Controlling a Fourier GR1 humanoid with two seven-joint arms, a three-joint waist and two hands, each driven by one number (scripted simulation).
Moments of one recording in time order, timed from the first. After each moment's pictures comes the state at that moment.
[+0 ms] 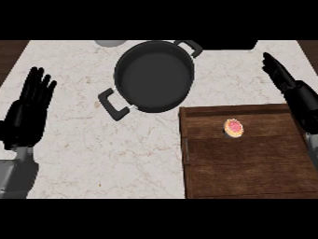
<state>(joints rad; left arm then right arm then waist) -0.21 0.32 0.02 -1.42 0.43 0.14 -0.07 -0.34 -0.56 0.19 -1.45 -0.14 0.02 -0.06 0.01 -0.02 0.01</state>
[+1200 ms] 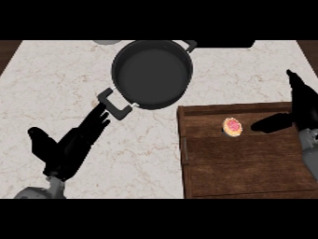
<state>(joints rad) -0.05 0.27 -0.28 -1.60 0.39 0.04 0.22 -0.38 -0.62 0.32 -1.48 0.40 -0.18 0.89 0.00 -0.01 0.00</state>
